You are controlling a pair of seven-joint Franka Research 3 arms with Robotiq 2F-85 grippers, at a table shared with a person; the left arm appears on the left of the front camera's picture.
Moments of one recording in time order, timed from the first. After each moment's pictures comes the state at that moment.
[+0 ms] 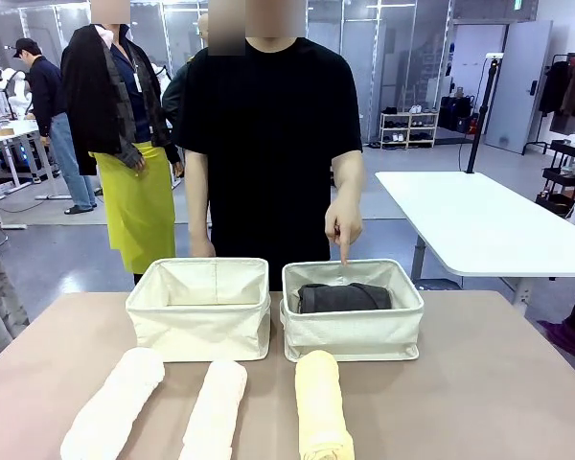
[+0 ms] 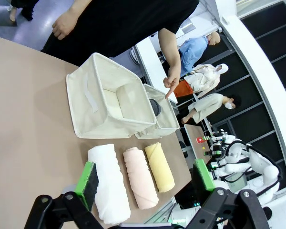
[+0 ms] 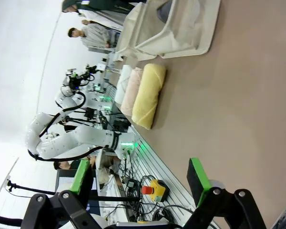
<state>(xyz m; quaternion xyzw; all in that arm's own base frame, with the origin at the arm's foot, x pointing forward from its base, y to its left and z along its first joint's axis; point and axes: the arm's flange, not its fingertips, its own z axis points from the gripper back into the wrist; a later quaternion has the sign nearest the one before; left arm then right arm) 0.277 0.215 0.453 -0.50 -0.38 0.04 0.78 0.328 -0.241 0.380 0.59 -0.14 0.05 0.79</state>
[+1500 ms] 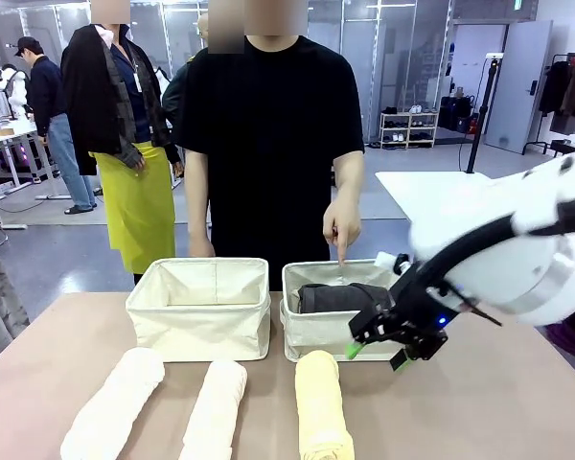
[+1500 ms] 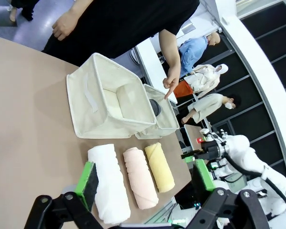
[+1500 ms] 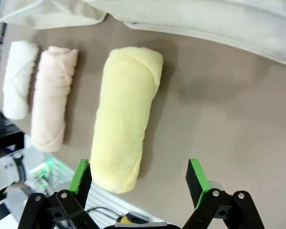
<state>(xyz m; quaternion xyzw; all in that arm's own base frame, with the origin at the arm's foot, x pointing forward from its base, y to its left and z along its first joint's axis) 0.277 0.216 0.453 -0.50 -0.38 0.04 0.78 0.359 0.204 0.398 0.23 -0.09 0.09 0.97</state>
